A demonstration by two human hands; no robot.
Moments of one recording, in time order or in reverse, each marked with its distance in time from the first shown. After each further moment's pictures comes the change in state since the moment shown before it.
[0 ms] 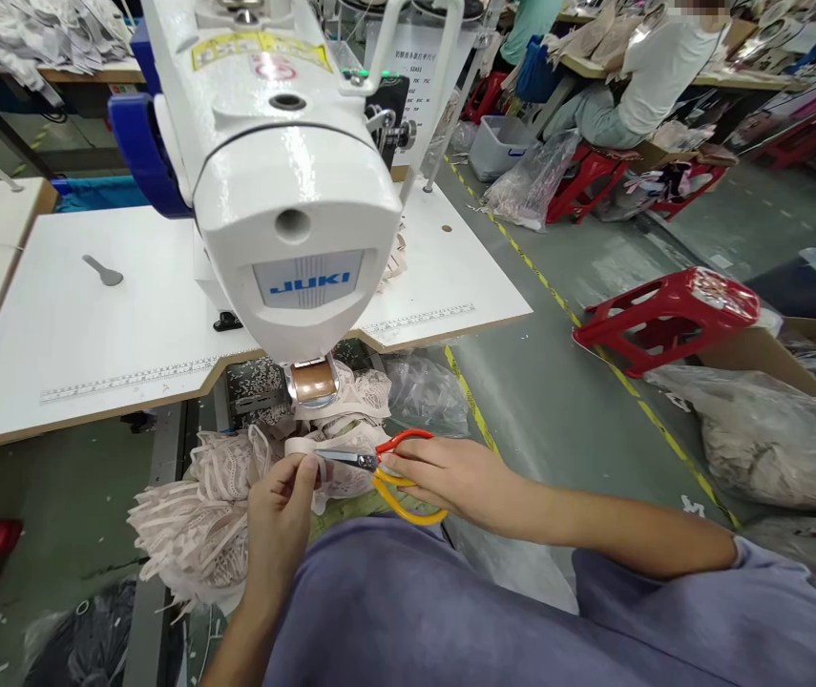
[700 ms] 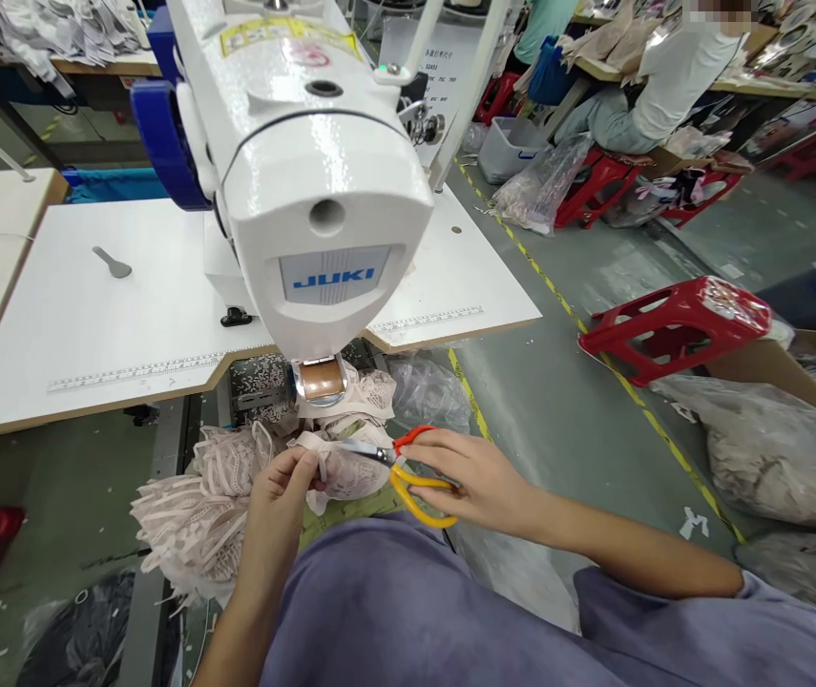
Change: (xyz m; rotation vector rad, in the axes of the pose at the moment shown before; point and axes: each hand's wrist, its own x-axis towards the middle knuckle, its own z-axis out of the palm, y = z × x) left_hand 0.009 -0.020 -0.008 -0.311 -0.151 -0.161; right_hand -0.010 0.007 0.012 0.123 0.288 0.042
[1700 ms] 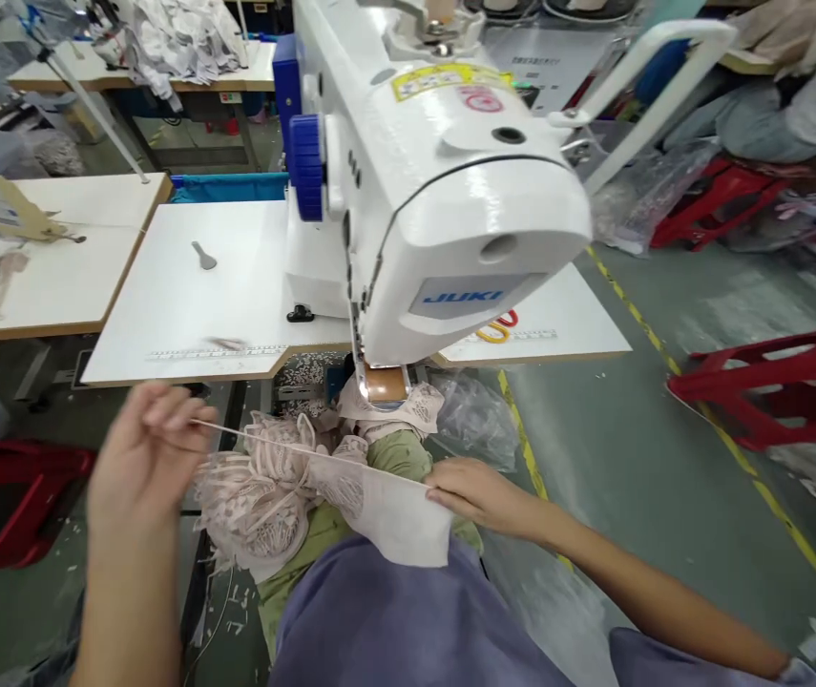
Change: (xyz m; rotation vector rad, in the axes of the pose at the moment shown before) left_hand -0.013 0.115 -0.134 -0.725 0.205 0.299; right_hand 0.024 0.021 0.057 0.297 -0.458 0.005
